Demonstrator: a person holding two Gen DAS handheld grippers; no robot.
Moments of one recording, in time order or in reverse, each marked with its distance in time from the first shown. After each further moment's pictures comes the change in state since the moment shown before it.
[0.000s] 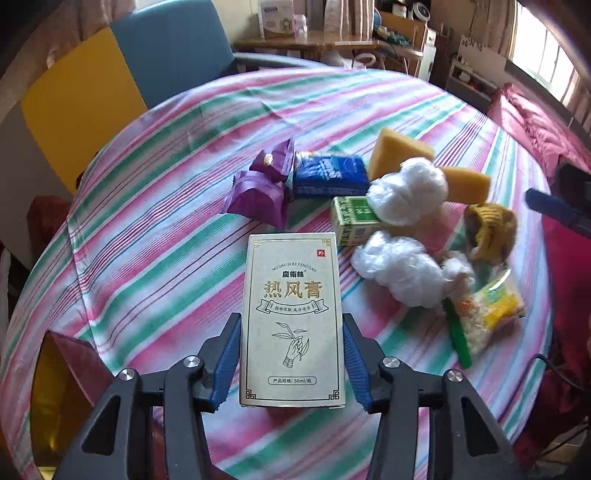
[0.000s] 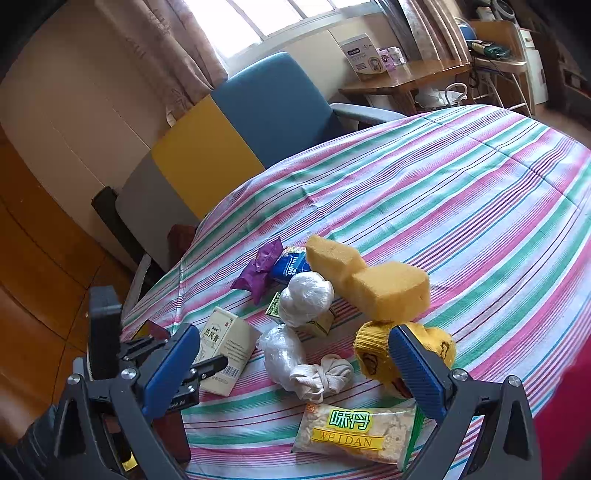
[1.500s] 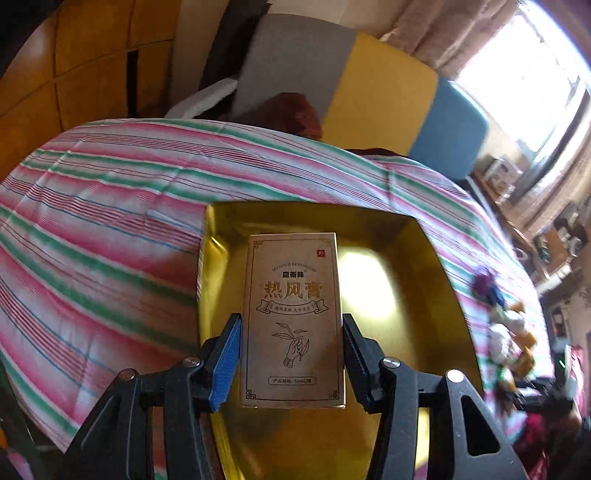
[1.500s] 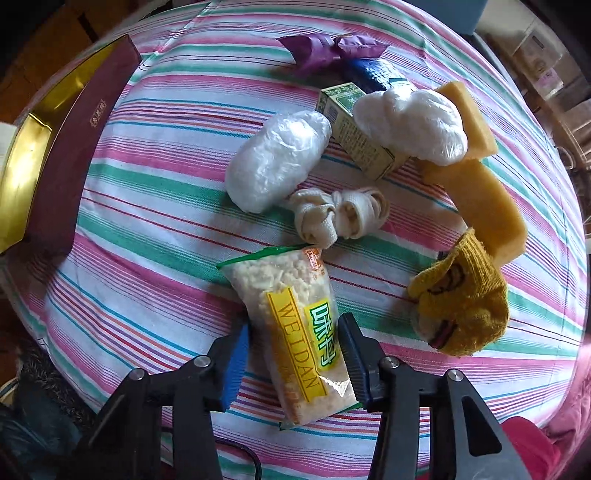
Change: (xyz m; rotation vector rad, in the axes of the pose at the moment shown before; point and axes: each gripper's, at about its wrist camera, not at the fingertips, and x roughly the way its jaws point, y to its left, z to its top) left arm -0.147 0.216 -0.245 -0.964 -0.191 0.246; right arm 0.090 0.040 -0.080 -0.703 0.724 -0.287
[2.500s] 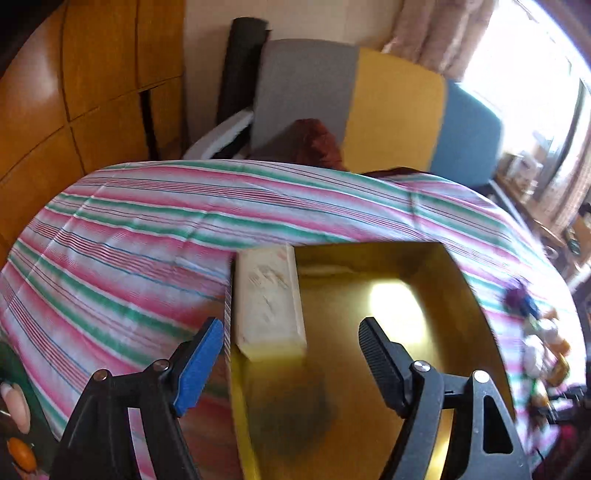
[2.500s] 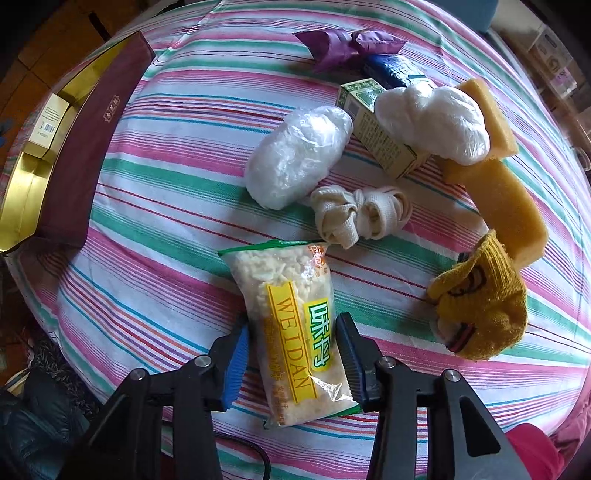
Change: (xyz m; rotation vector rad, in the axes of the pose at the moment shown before) left arm -0.019 -0.009 0.003 0.120 -0.093 0.067; right arm -0.006 -0.028 -0.014 -0.019 0.012 0.069
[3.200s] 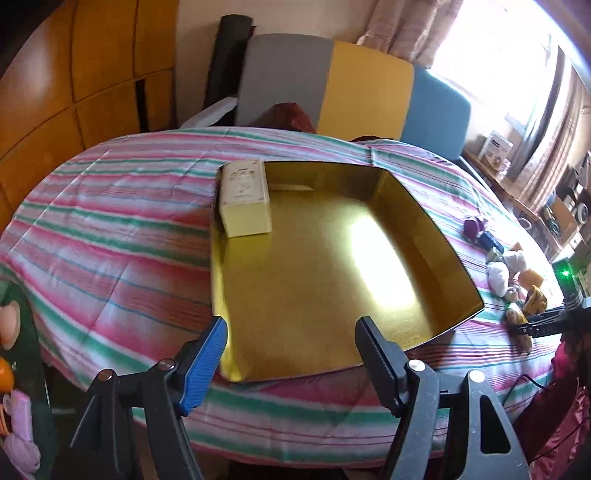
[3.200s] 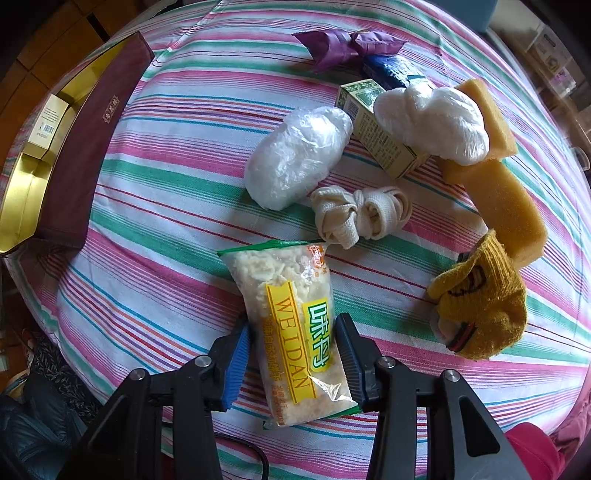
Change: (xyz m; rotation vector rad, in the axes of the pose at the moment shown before) left arm -0.059 -0.006 -0.108 0.003 0.024 -0.033; right arm 0.011 0.003 0.013 0.003 -0.003 -0.007
